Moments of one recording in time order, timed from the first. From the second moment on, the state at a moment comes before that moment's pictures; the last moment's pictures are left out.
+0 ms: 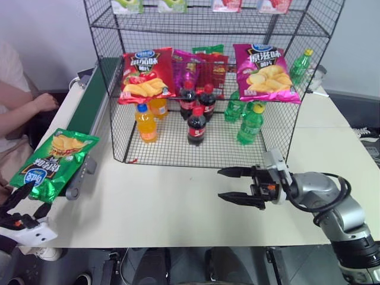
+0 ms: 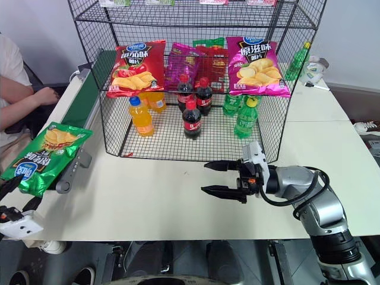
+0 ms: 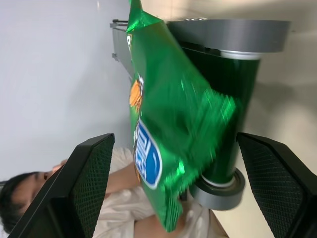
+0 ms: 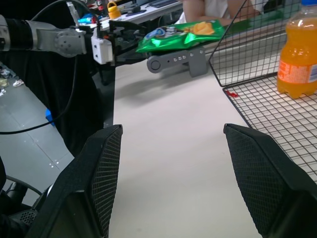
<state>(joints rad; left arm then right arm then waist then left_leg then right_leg) 0.52 0.90 0.44 0.31 0.71 -0.70 0.25 -0.15 -0.68 0.01 -0.29 0.67 0.44 1.20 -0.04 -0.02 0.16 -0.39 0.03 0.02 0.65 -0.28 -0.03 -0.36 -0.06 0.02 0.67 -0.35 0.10</state>
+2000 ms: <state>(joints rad) 0.43 0.97 0.64 -0.31 -1.06 0.20 -0.89 -0.22 -0.65 -0.01 -0.13 0.59 0.33 1.22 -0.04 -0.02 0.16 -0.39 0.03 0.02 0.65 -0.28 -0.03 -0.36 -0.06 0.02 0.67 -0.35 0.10</state>
